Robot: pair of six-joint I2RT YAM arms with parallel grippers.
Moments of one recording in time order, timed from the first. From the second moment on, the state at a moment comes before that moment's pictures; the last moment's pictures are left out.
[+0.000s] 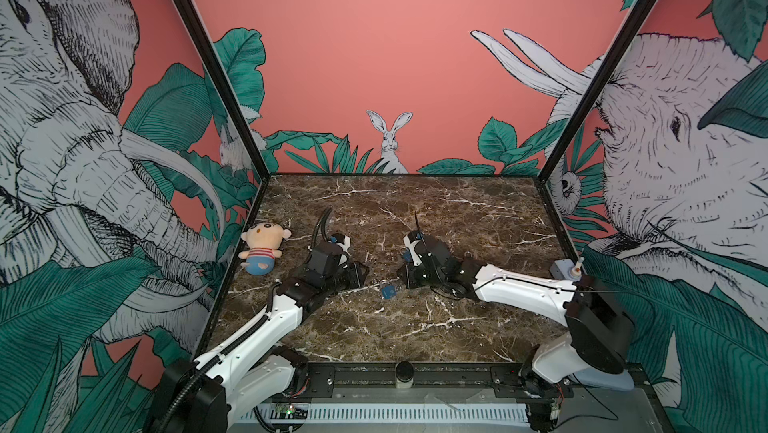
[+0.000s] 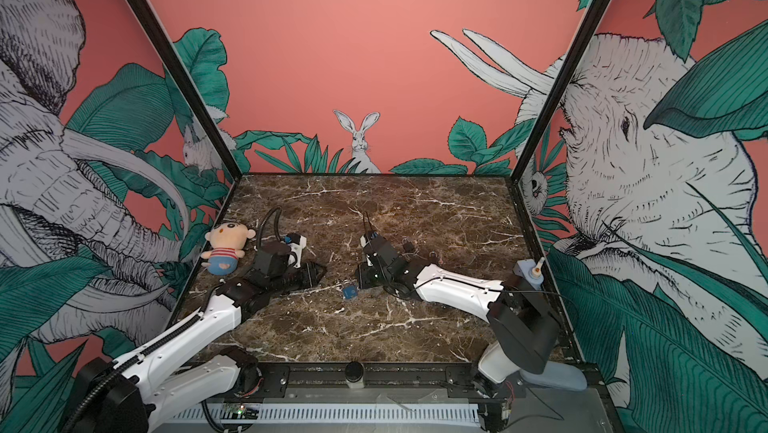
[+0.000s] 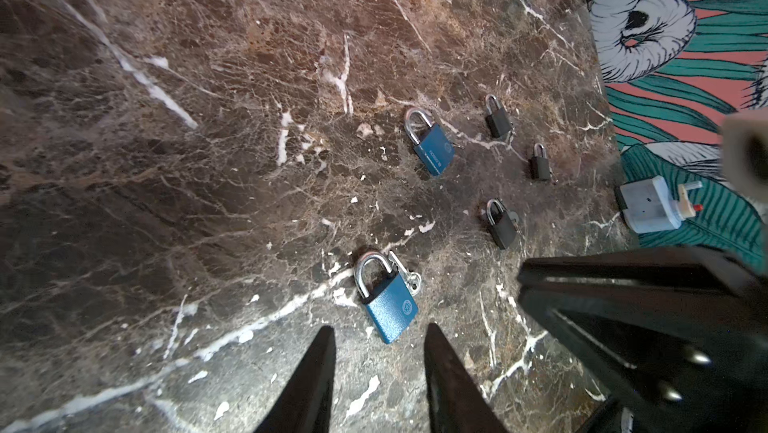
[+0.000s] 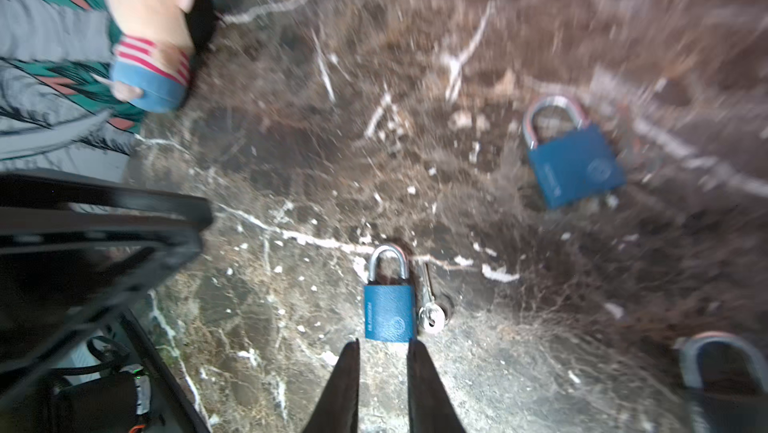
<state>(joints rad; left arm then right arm) -0.51 1.00 0.56 -0.30 0.20 -0.61 0.91 1.51 0.95 -0.18 -0.05 0.58</state>
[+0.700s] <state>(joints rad) -0.41 1.11 0.89 -0.36 -0.09 -0.35 0.48 1.04 0.90 -0.33 0.16 0.20</state>
